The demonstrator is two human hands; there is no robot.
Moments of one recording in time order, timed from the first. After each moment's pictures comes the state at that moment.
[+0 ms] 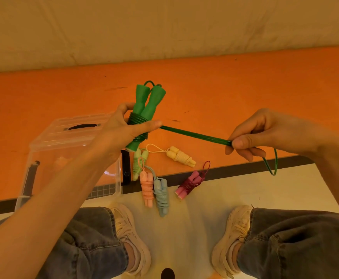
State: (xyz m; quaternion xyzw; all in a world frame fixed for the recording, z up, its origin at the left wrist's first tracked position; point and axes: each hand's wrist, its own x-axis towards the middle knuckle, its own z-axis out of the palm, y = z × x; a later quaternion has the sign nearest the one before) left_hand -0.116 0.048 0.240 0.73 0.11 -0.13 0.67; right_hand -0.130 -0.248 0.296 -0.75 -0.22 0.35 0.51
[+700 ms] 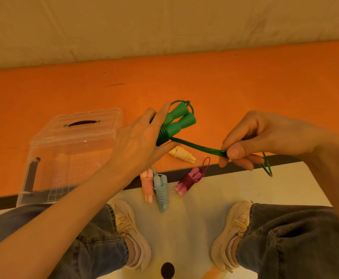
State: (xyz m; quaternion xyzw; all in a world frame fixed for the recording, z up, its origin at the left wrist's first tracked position) left_hand -0.142 0.024 0.217 0.97 -0.19 0.12 0.12; right_hand -0.138 -0.235 0.299 -0.70 -0.26 0.41 0.52
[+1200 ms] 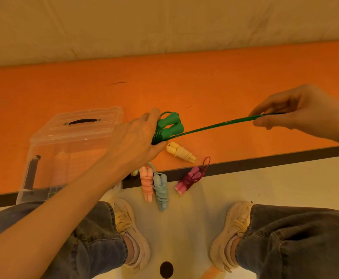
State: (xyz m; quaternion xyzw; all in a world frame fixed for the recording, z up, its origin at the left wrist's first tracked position) left_hand -0.140 0.026 0.226 0.98 -0.17 0.07 0.08; right_hand -0.126 -0.282 0.307 -0.91 -0.09 0.15 0.39
